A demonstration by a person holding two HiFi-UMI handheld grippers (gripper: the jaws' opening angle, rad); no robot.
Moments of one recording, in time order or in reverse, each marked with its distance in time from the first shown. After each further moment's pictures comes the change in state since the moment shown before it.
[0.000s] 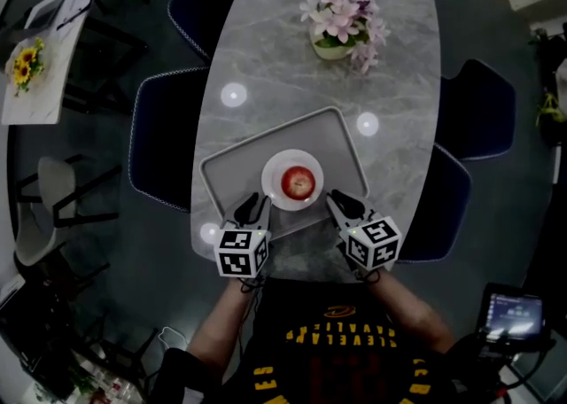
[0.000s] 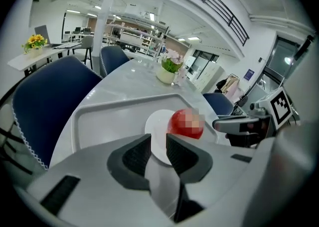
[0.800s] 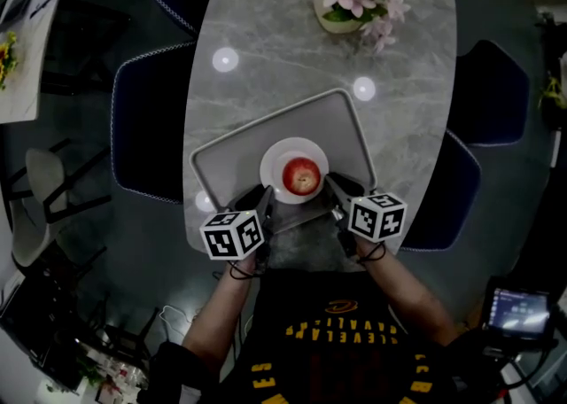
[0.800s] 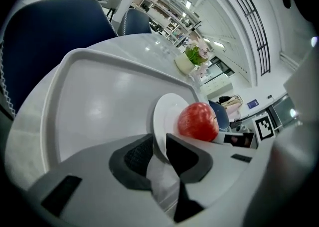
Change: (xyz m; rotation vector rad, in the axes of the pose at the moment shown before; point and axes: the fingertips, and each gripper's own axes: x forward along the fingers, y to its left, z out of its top) left arm 0.035 0.015 -0.037 -0.368 0.163 -0.111; right arm 0.045 -0.027 -0.034 0.330 0.152 -0.020
